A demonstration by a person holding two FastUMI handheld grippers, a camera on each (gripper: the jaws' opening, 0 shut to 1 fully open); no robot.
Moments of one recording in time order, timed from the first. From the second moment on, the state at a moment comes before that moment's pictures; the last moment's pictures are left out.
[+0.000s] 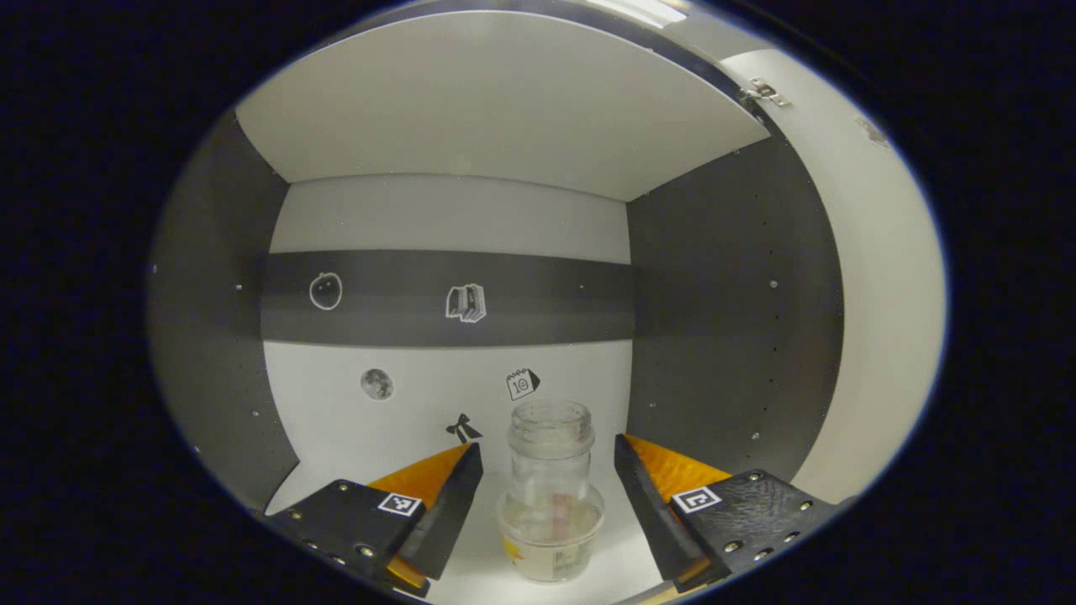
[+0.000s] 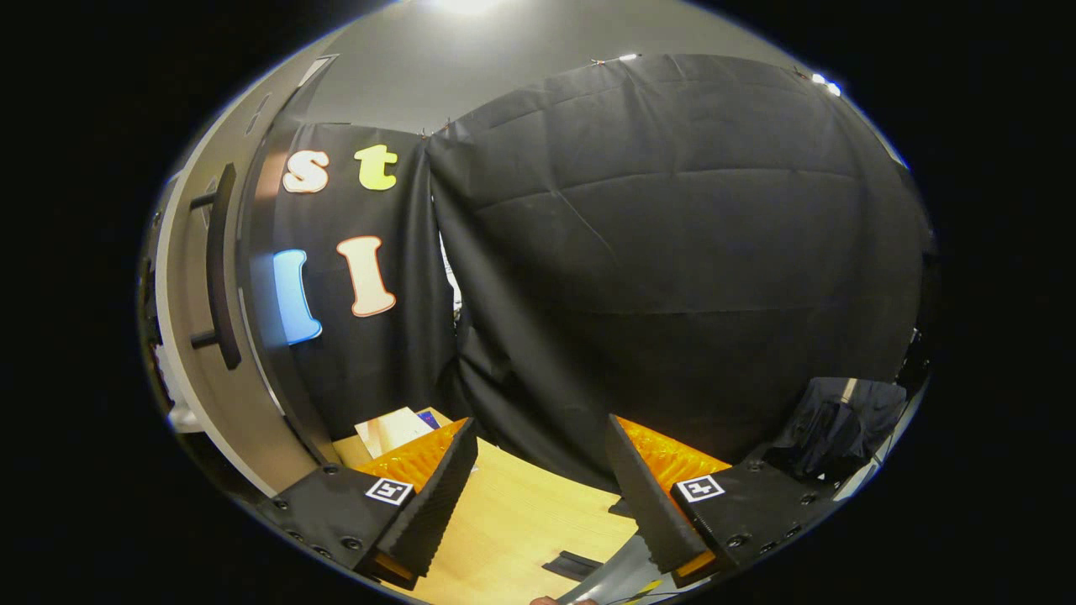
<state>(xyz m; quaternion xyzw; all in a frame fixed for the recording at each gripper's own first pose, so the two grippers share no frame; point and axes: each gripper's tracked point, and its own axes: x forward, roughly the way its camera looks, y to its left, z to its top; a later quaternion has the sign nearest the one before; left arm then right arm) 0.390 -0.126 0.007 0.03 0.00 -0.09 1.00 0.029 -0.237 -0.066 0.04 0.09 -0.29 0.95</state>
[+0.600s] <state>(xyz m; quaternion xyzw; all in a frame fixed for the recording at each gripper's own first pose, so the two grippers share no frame) 0.359 -0.138 0.011 0.02 0.02 -0.11 0.99 0.039 -0.231 -0.068 0.05 0.09 -0.25 0.96</state>
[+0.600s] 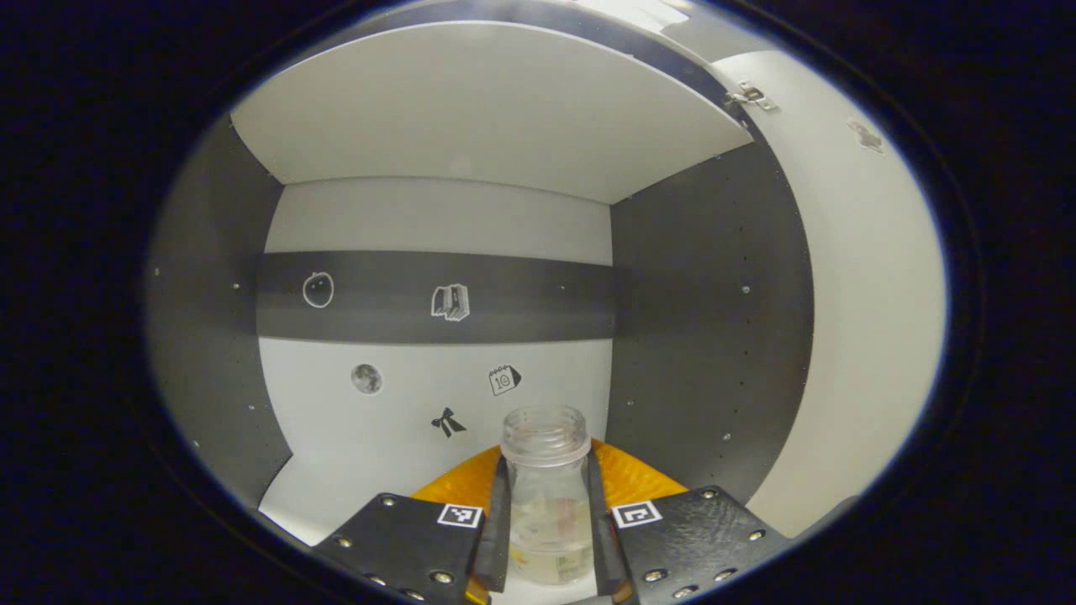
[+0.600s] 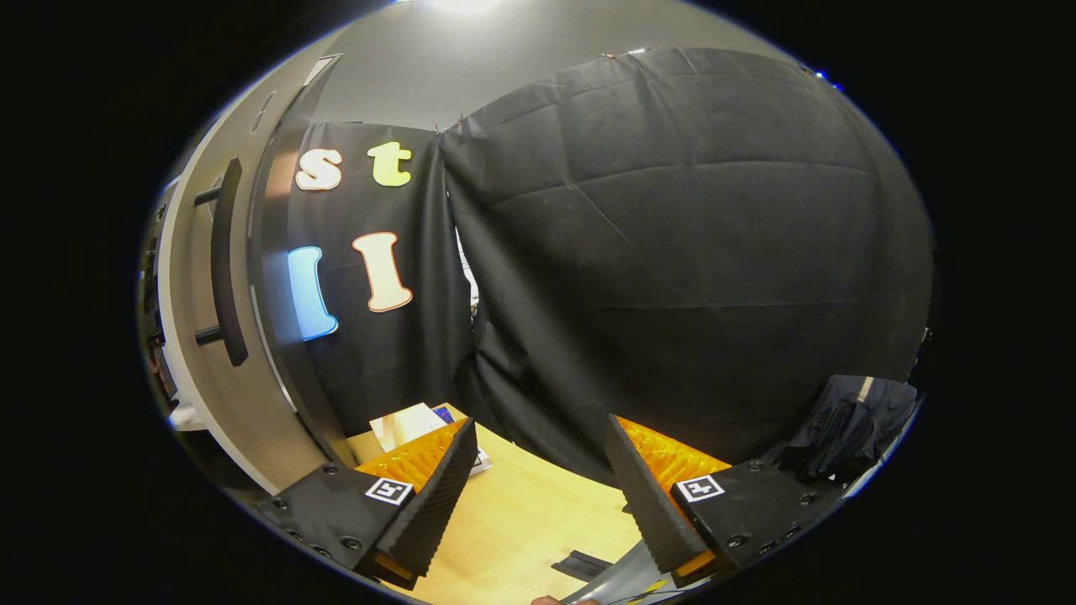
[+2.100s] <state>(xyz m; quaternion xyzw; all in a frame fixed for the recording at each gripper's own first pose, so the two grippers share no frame) 0.125 -0.140 -0.139 -0.03 0.06 -0.29 0.95 -0.004 -0.192 -0.018 0.03 0.07 -0.23 0.97</state>
